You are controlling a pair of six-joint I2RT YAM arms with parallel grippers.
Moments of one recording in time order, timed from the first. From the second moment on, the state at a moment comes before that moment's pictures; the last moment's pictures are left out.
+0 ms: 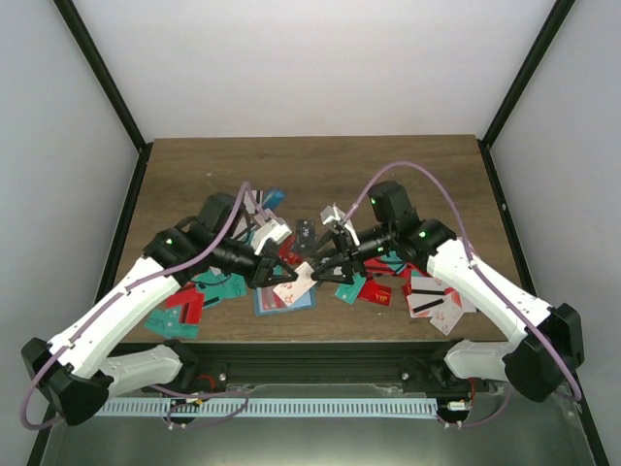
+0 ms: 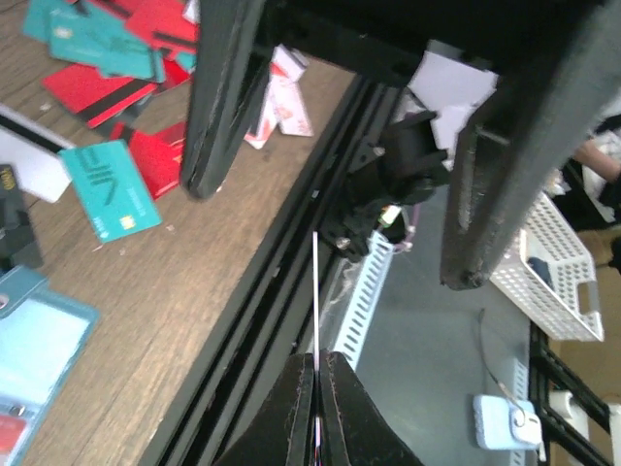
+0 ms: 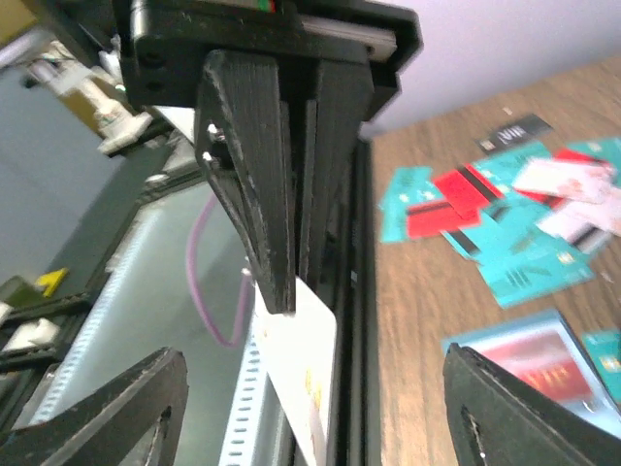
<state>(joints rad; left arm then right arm) -0.67 1.11 1.17 -0.90 0.79 -0.11 0.62 1.26 1.10 -0.54 -1.17 -0.22</state>
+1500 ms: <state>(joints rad) -0.44 1.56 0.83 -0.48 0.60 -0.31 0.62 1.53 0.65 -0.07 -0.65 0.48</state>
